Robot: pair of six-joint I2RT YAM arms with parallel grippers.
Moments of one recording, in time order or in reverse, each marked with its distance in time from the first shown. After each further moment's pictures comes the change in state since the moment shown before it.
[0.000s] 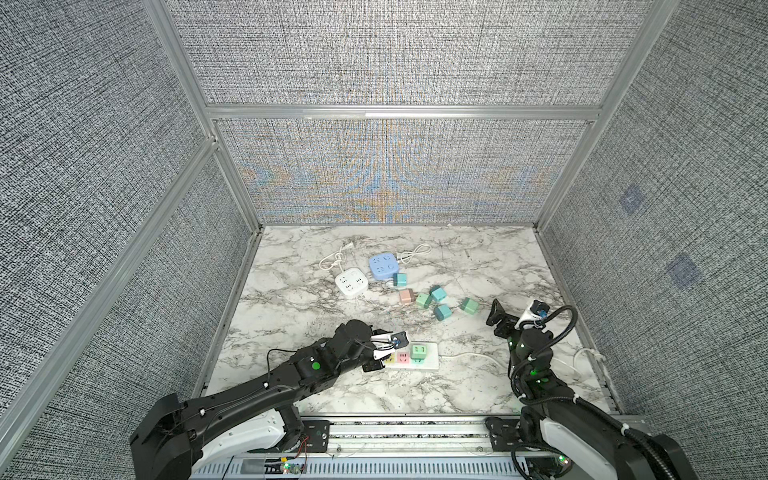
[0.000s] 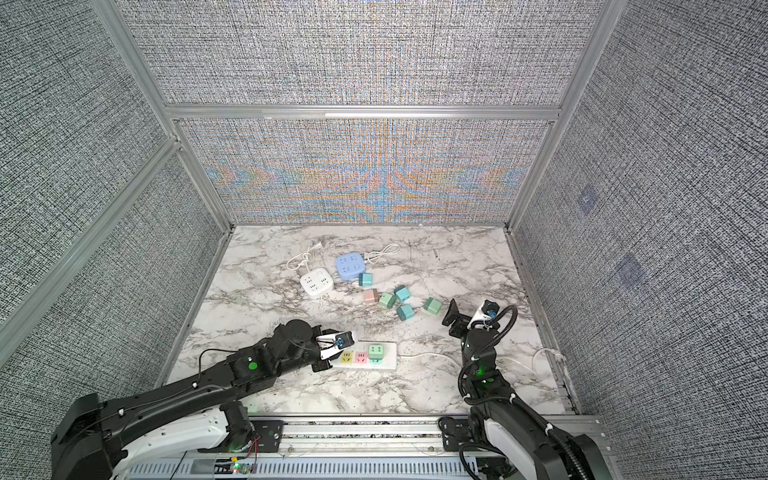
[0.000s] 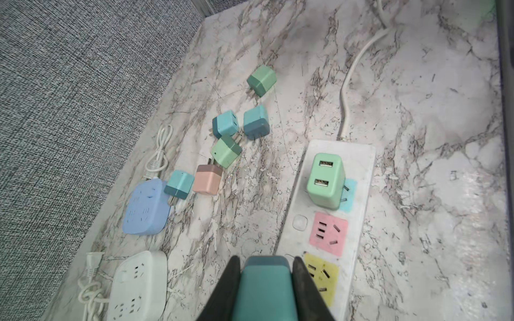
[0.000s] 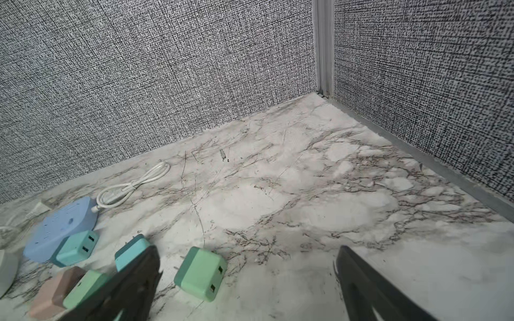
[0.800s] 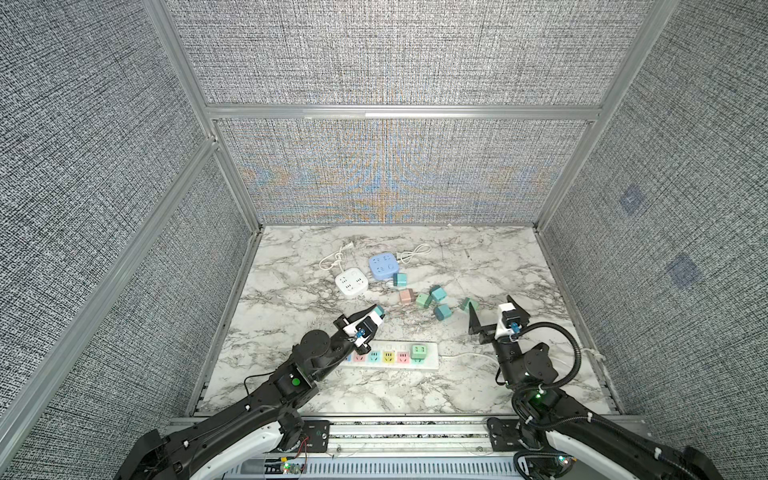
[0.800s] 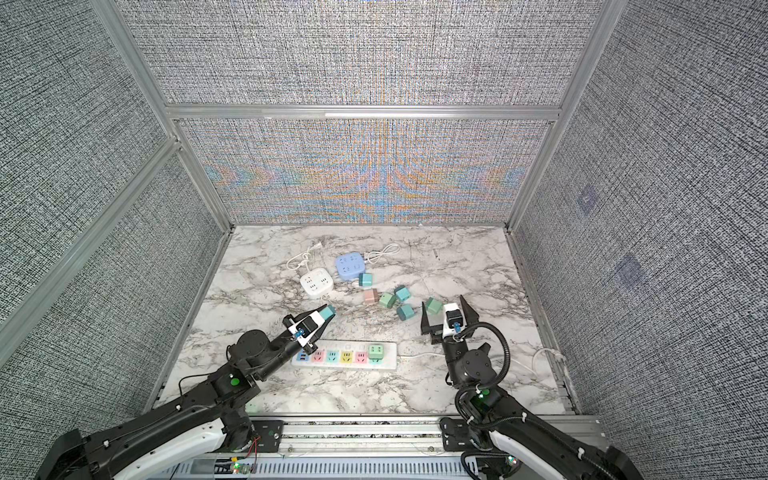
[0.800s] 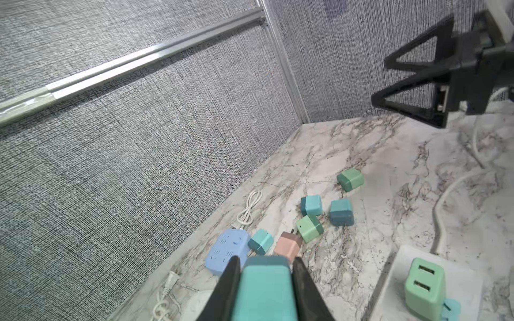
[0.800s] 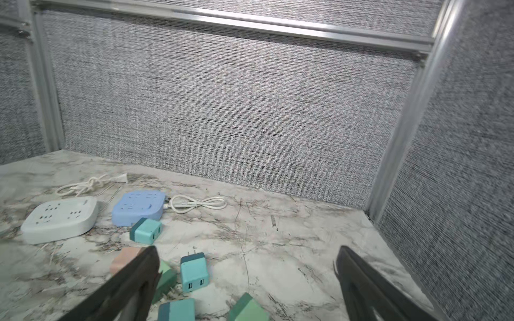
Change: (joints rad) left arm 0.131 -0.237 -0.209 0.510 -0.020 -0.059; right arm 0.410 -0.244 0.007 0.087 0.141 -0.531
